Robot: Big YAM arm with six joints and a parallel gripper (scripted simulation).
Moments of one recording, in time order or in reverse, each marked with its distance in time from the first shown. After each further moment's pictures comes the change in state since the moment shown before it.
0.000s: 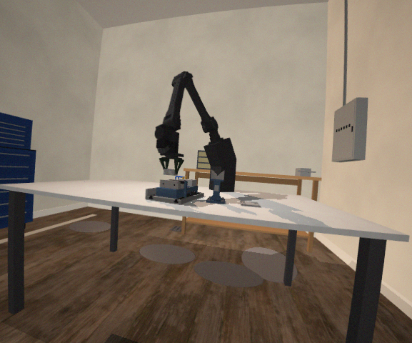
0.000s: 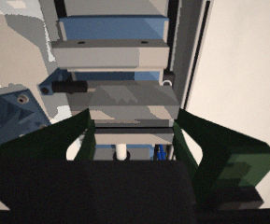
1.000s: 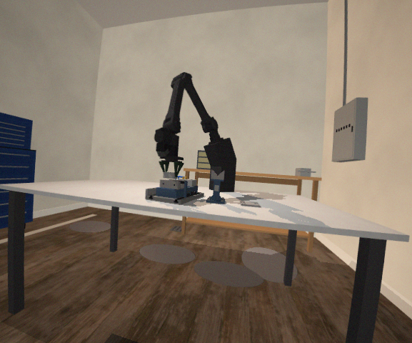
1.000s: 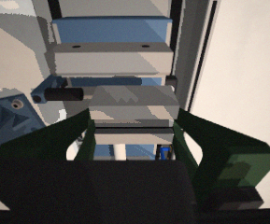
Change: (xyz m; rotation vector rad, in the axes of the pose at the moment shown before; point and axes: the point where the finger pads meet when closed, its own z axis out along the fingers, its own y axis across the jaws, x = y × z) arm 0.000 0.000 0.016 0.000 -0.002 0.000
